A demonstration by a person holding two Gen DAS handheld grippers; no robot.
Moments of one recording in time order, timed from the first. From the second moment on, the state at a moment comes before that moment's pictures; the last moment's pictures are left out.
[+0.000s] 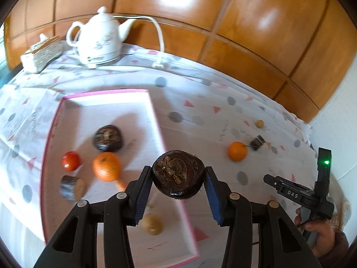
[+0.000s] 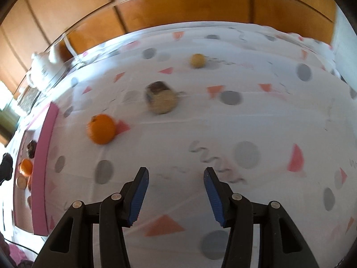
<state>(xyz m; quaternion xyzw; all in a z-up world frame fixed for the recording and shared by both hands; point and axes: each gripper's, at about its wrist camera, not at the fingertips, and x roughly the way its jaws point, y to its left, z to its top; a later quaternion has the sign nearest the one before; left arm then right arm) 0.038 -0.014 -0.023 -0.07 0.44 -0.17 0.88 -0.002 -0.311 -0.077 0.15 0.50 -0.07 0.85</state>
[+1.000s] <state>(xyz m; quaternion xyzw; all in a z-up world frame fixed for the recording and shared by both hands) 0.024 0.069 -0.025 -0.12 0.44 -0.09 0.89 0.076 -0.229 -0.070 0.04 0.49 -0.01 0.87</state>
